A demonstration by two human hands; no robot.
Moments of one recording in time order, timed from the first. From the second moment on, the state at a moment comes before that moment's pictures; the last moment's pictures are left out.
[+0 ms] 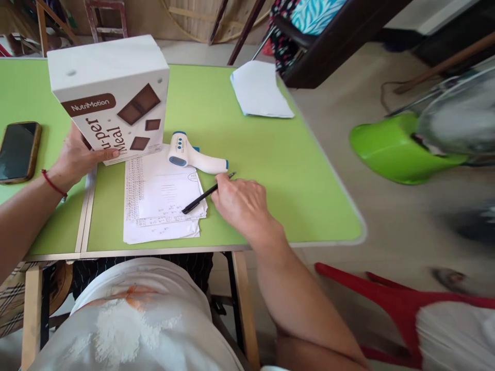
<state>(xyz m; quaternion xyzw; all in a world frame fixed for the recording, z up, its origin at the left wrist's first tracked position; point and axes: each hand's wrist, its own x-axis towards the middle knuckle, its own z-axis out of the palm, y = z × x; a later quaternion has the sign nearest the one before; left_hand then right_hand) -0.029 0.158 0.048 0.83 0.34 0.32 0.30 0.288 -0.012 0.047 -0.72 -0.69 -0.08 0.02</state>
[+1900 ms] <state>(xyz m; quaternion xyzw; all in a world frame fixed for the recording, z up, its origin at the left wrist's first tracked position) -0.037 0.118 0.111 0.77 0.31 0.18 0.53 0.129 -0.050 0.045 -0.36 -0.34 0.62 0.60</state>
